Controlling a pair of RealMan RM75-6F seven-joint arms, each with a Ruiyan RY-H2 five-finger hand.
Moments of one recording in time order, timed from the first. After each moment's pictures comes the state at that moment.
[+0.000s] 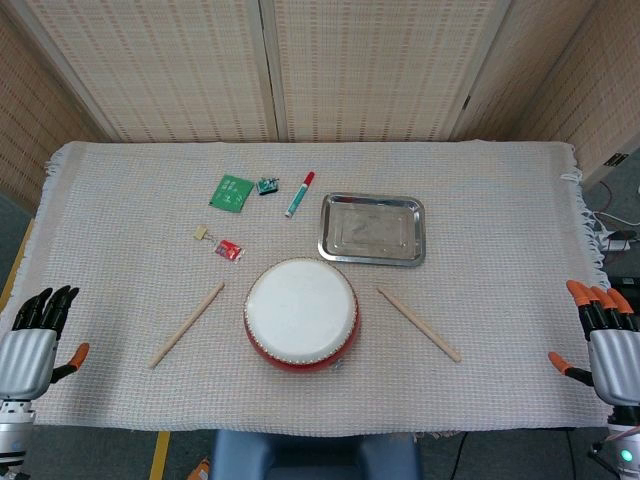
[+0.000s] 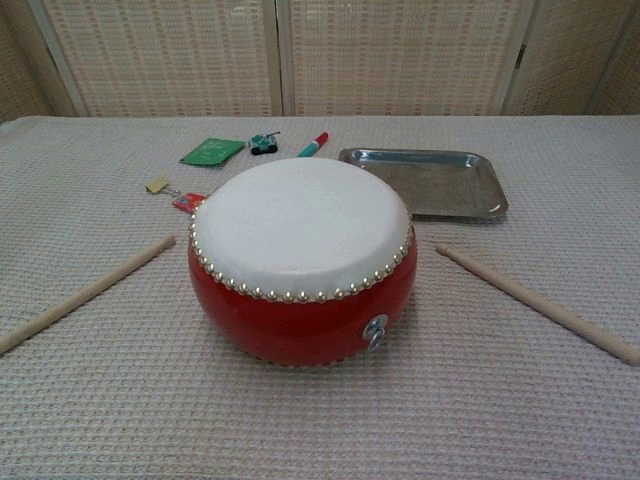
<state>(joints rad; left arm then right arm) -0.13 -1.18 -0.07 -1.58 1.47 1.47 0.16 0.03 -1.11 0.07 -1.63 -1.50 1.55 -0.09</state>
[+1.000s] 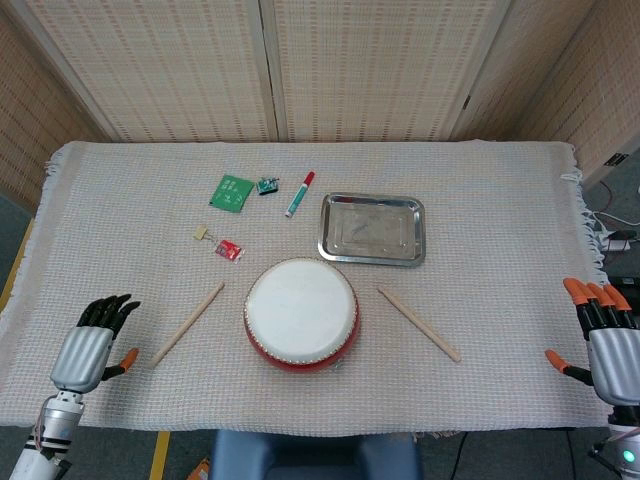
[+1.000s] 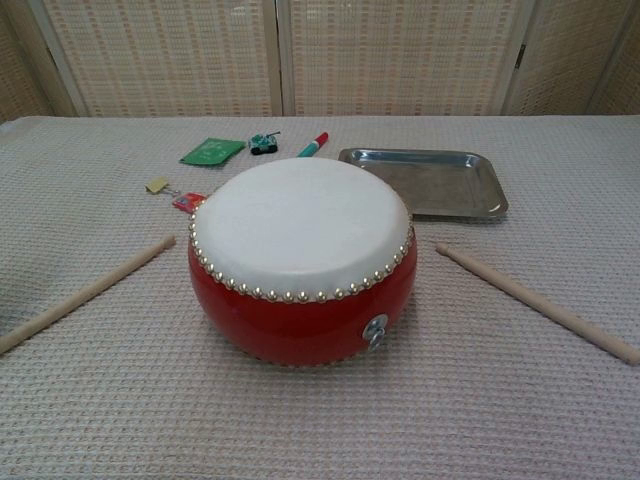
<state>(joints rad) -0.22 -1.27 -0.05 -1.61 1.46 1.29 0.18 0.03 -1.11 0.07 -1.61 -1.55 1.58 -0.05</state>
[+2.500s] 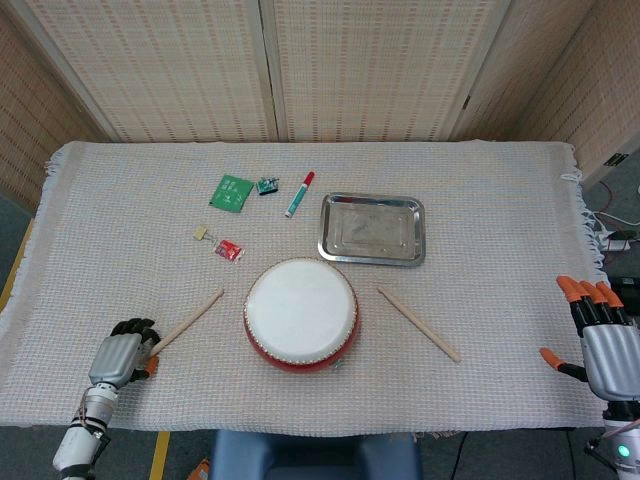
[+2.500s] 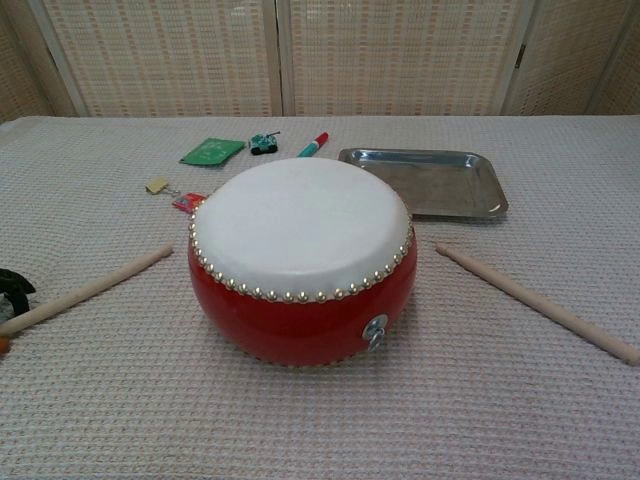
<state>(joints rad) -0.31 -1.44 -0.04 -1.45 1.17 1.08 0.22 0.05 -1.11 0.07 -1.61 -1.55 1.55 -0.04</state>
